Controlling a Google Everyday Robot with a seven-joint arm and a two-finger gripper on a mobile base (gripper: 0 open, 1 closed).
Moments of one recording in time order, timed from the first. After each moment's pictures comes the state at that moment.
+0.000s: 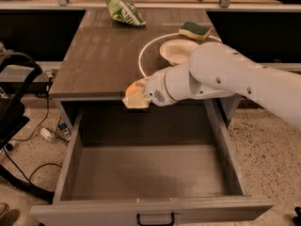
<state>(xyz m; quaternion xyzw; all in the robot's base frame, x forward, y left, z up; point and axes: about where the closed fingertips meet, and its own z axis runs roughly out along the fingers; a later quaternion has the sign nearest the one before) 0.559 0.039 0.821 -0.45 0.77 0.24 0.38</state>
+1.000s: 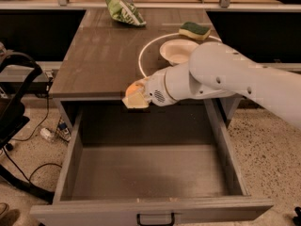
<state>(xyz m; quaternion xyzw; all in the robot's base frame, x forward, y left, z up) 0.559 0.039 0.821 -0.45 0.77 0.24 0.38</state>
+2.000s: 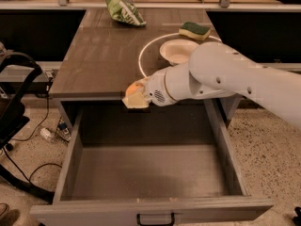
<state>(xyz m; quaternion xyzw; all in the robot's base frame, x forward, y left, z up) 0.559 0.039 0.821 -0.45 0.77 0.24 0.38</state>
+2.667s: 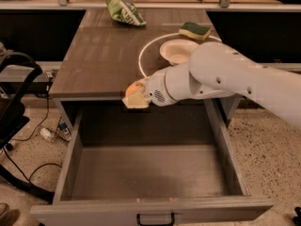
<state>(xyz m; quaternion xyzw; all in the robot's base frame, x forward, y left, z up) 0.559 0.039 0.821 -0.45 0.77 0.24 0.38</state>
